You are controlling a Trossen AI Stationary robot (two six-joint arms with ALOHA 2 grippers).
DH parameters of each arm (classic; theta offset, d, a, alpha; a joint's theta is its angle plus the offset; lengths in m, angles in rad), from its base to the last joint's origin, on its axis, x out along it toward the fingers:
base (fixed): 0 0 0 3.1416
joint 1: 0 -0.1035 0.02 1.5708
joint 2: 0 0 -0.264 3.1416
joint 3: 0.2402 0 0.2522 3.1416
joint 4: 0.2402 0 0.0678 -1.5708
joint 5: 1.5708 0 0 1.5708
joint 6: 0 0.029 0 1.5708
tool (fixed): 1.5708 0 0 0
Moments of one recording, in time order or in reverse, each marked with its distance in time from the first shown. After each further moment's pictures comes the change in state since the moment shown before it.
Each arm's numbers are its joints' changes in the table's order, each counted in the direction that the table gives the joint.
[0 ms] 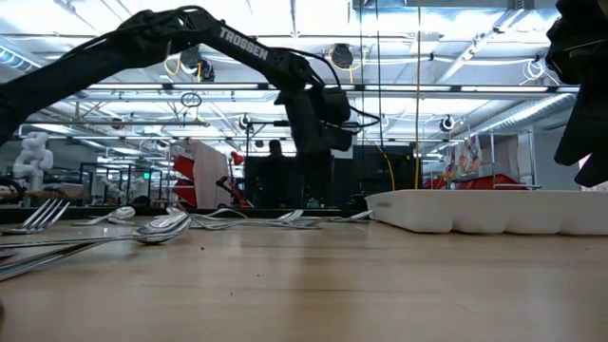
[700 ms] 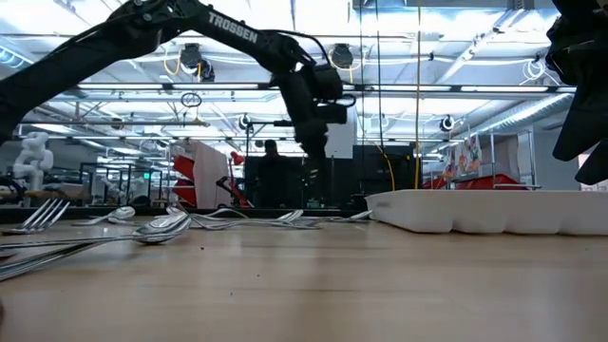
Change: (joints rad) left arm -0.035 -0.088 0.012 0.007 -0.025 0.255; right arm 0.000 0.000 0.000 -0.038 -0.001 0.031
